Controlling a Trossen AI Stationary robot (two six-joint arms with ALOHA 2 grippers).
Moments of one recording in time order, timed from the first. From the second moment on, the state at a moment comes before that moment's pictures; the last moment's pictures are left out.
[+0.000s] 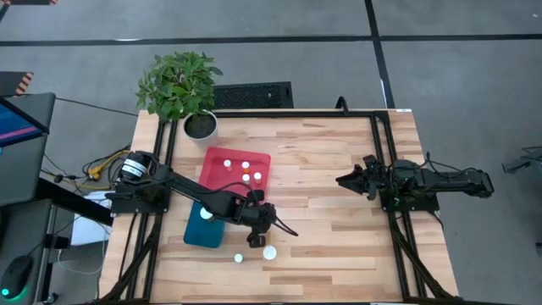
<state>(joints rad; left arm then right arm) -0.31 1.85 1.21 -0.38 -0.20 -0.30 -0.01 0.05 0.01 0.03 -0.03 0.84</state>
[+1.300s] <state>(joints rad) -1.02 1.49 0.97 -1.09 -0.56 -1.71 -0.01 0.05 0.01 0.03 -0.03 0.84</state>
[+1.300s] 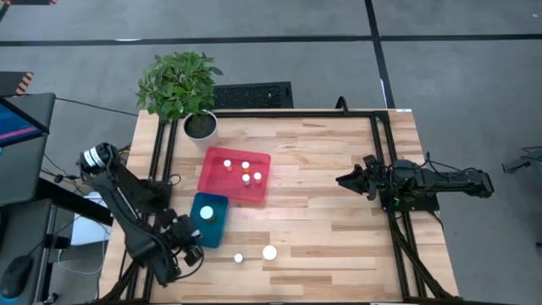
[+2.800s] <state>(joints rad) -0.96 1.55 0.95 -1.09 -0.48 -1.74 -0.01 0.05 0.01 0.03 -0.03 0.84</state>
